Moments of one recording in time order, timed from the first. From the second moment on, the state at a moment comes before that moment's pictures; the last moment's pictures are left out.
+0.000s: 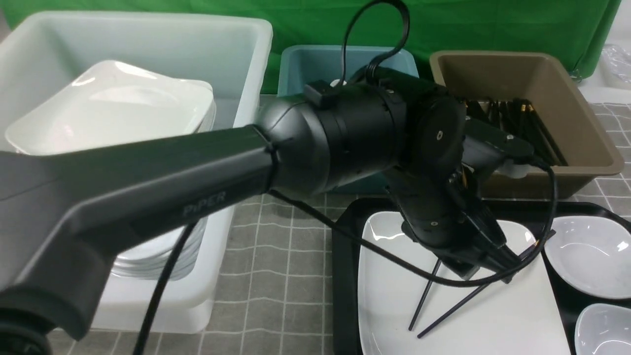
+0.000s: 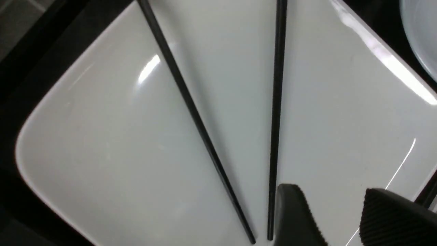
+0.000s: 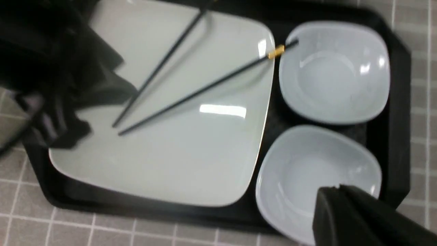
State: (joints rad) right arm 0.30 0.84 -1.04 -0.10 1.16 0.23; left arm -0.90 1.99 -1.72 -0.15 0.94 0.05
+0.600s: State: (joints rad) right arm 0.30 1.37 -0.89 0.17 0.72 0.30; left arm -0.72 1.47 -1.39 -0.06 1.02 0.02
